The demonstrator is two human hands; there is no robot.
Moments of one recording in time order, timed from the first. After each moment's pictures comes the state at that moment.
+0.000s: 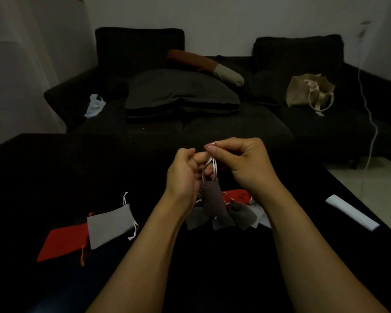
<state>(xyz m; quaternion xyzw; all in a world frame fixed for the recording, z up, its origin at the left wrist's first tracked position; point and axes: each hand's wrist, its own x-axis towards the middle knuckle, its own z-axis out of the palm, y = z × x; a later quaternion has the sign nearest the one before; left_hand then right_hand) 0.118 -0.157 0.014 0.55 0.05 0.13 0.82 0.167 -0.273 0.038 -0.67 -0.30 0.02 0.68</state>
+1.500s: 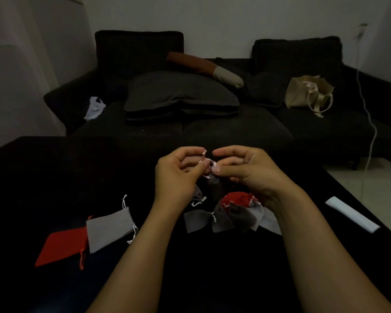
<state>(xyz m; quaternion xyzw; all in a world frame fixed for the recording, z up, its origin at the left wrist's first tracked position) 0.115 -0.143 0.004 0.70 0.05 0.31 0.65 0.178 -0.294 0.037 -0.72 -0.22 0.19 0.63</state>
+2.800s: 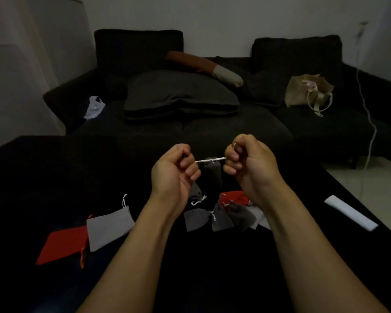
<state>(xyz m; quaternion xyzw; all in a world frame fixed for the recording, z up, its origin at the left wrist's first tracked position) 0.118 -0.143 0.017 0.41 0.04 0.20 0.89 0.174 -0.273 0.040 -0.51 -0.16 0.14 0.83</state>
